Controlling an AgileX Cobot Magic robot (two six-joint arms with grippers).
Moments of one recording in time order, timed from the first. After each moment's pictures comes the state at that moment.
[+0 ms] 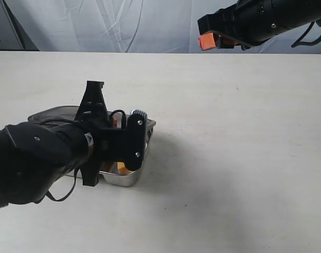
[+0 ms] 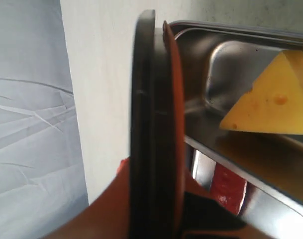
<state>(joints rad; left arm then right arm) -0.80 1.58 -0.67 1.58 0.54 -0.61 0.30 1.54 -1.22 0.61 0.64 -0.49</state>
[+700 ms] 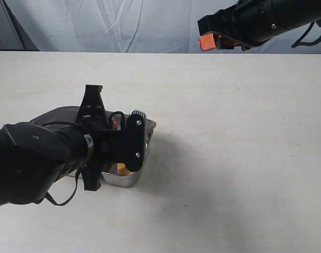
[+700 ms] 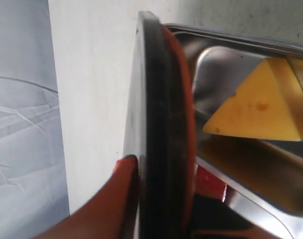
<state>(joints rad) -0.80 1.58 -0.67 1.52 0.50 -0.61 0.30 1.54 -1.22 0.61 0.65 -0.49</state>
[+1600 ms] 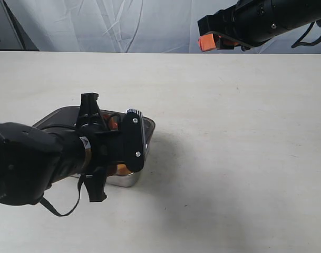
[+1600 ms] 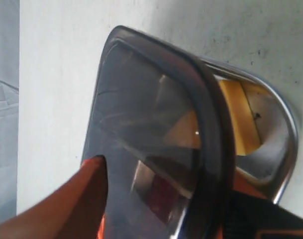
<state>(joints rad) -0.80 1.55 -0.66 1.36 0.43 -0.60 0.30 1.54 -1.22 0.61 0.65 -0.49</state>
